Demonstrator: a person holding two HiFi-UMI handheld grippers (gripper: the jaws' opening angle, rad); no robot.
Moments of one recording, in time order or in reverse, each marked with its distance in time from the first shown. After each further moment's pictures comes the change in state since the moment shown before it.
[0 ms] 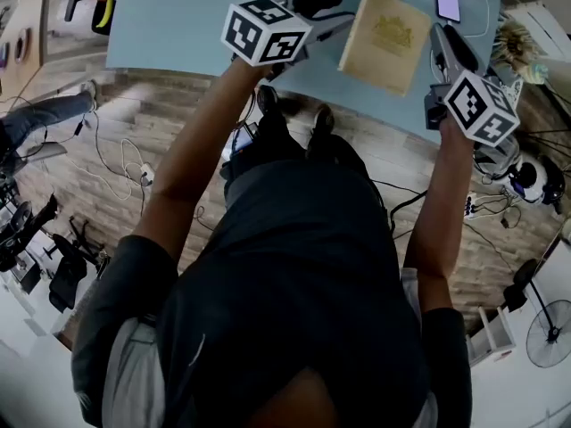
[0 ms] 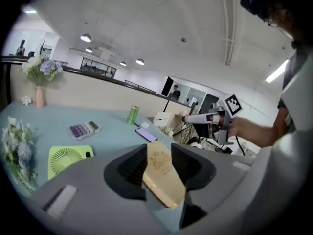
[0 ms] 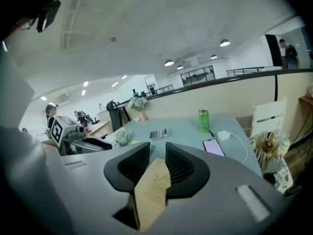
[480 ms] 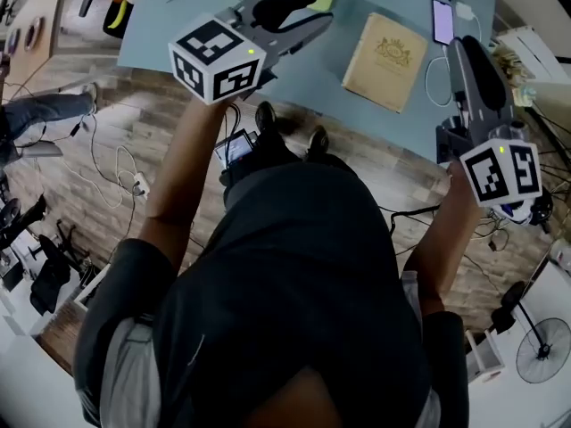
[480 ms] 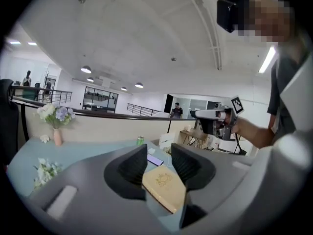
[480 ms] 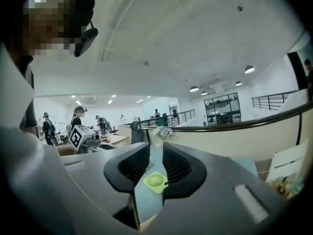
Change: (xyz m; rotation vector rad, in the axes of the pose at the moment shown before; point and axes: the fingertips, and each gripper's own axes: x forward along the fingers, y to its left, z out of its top) left arm -0.127 -0.038 0.088 0.159 -0.241 0.103; right arm -0.096 0.120 0.121 -0.222 -0.268 0.209
